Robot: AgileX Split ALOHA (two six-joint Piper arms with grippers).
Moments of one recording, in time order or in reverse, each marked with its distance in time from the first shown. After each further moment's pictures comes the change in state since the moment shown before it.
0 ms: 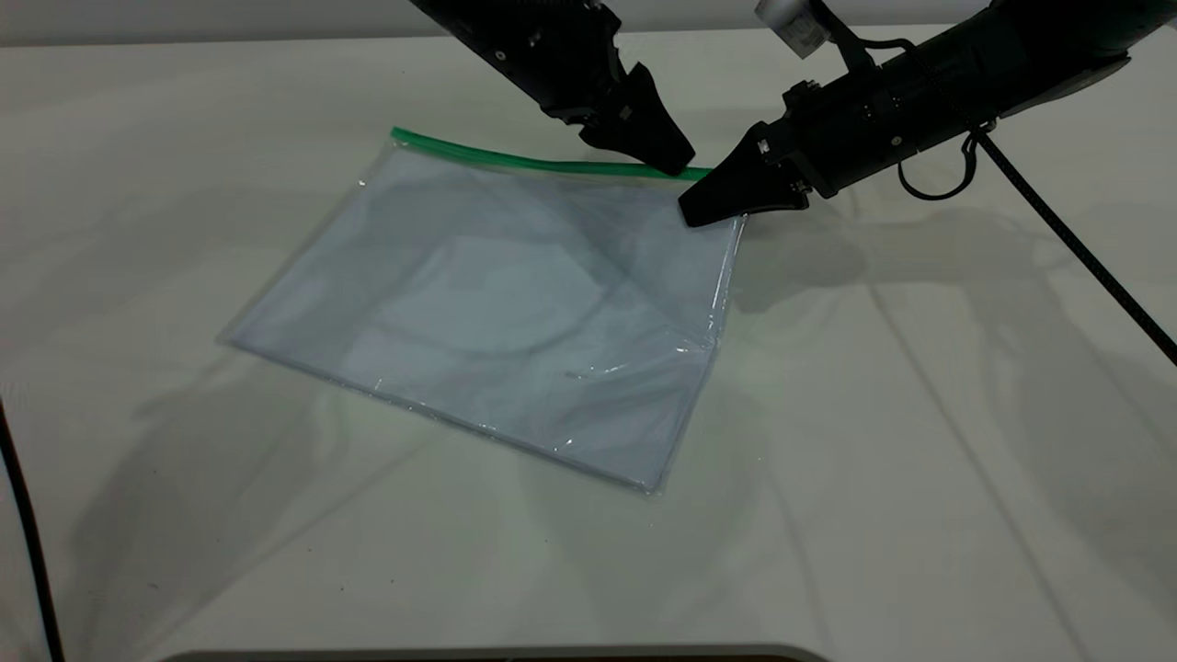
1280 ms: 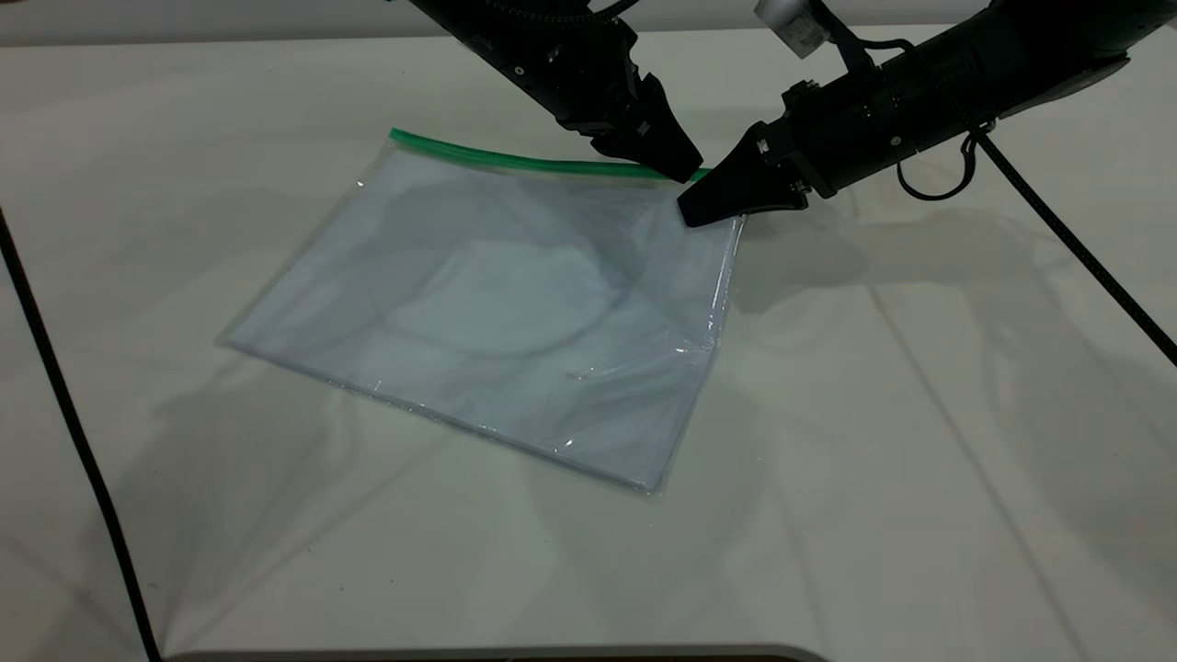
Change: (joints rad) left arm -0.018 0.017 -0.006 -0.002 -0.037 -0.001; right arm 0.000 0.000 0.000 0.004 0.003 -0.002
